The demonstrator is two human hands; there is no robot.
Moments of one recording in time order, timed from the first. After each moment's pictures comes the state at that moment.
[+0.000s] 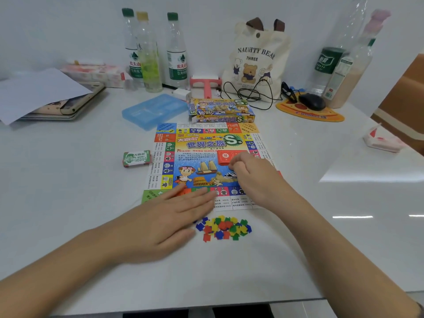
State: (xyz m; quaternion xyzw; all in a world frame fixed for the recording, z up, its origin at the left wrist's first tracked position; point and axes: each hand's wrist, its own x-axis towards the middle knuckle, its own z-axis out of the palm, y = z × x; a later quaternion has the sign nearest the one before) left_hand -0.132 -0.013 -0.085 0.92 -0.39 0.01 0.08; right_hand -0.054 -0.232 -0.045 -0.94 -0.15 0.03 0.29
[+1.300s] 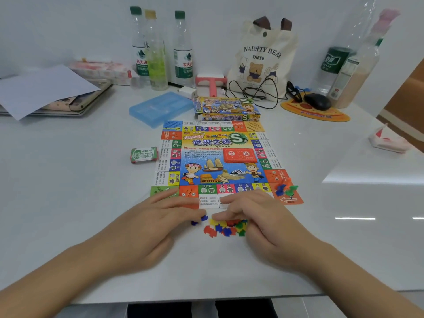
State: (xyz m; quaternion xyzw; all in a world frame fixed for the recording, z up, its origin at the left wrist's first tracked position) left_hand -0.158 0.007 -0.088 0.91 -0.37 0.10 0.14; right_hand -0.119 -0.262 -0.075 -0.86 -0.43 -0.02 0.29
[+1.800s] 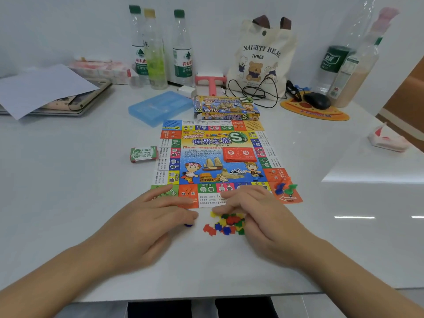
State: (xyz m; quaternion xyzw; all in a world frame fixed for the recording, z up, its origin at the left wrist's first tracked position) left_hand -0.161 0.010 -0.089 0.91 -0.37 0.14 0.13; right_hand -0.115 -0.261 -0.079 -0.87 -0.41 -0.03 0.29
